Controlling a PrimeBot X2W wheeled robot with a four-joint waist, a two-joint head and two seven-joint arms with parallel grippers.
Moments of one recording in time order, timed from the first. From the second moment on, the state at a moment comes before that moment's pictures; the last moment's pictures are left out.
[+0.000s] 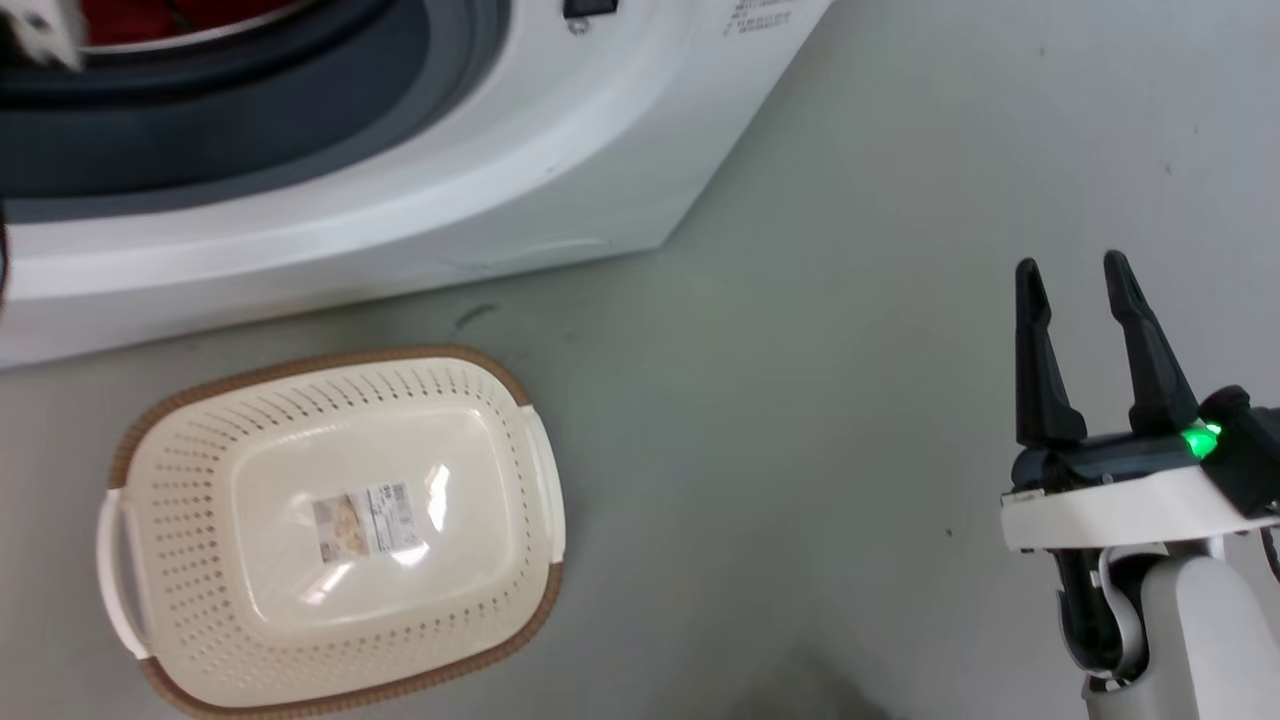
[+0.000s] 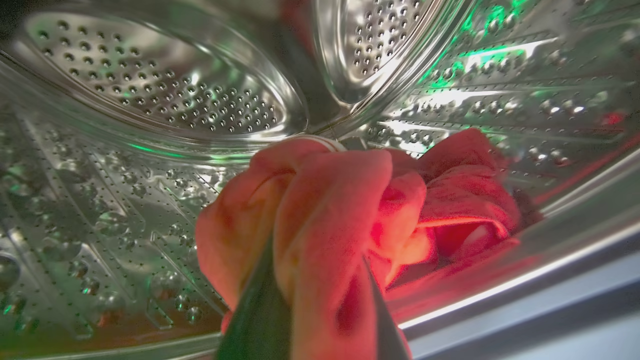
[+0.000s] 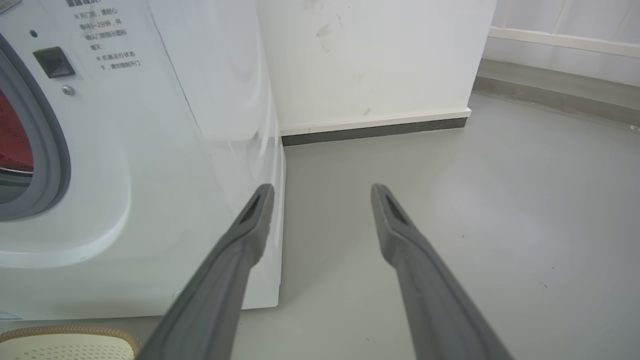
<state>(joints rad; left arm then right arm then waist) -1.41 0.57 -0.67 1.05 -0.55 -0.11 -0.01 -0.24 -0.05 0.01 0.03 0.21 0.13 -0.26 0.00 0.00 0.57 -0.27</state>
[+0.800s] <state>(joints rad) -0.78 0.47 -0.47 0.61 -0.56 -0.04 -0.26 -0.10 -0.05 -0.03 0.06 0.13 0.13 -0.26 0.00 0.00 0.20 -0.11</state>
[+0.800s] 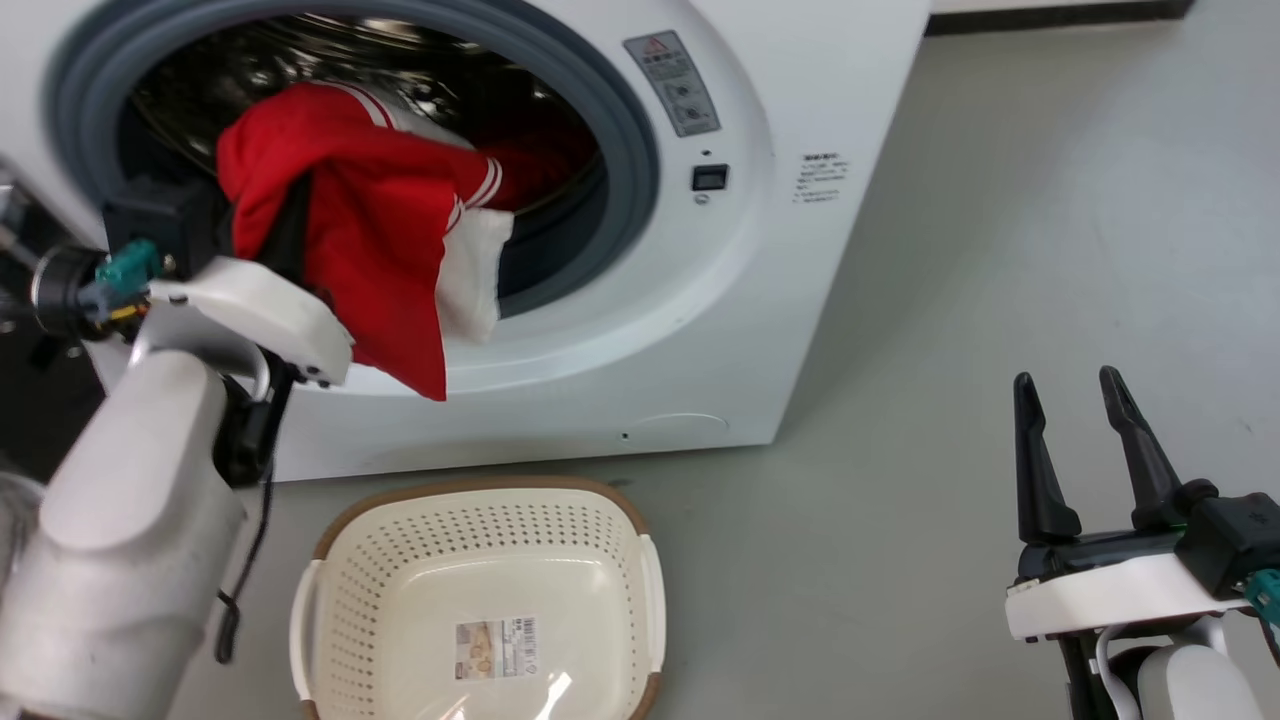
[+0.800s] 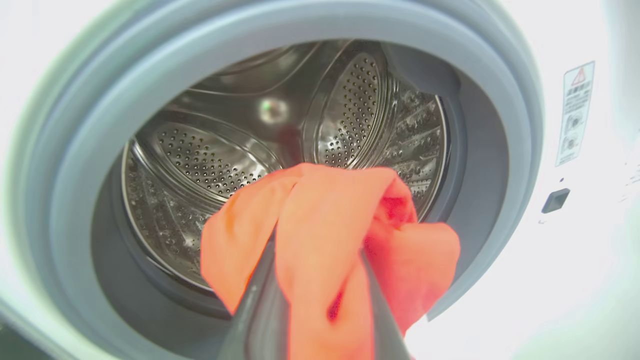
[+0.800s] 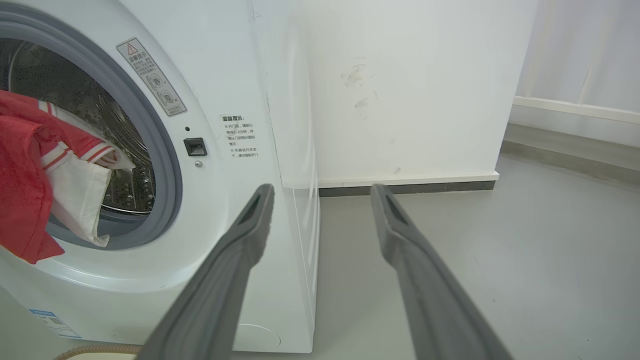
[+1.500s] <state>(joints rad) -0.31 0.40 -0.45 0.40 -0.56 -0.03 -0.26 -0.07 -0.05 -0.03 0.06 0.10 0.13 -0.26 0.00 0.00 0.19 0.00</state>
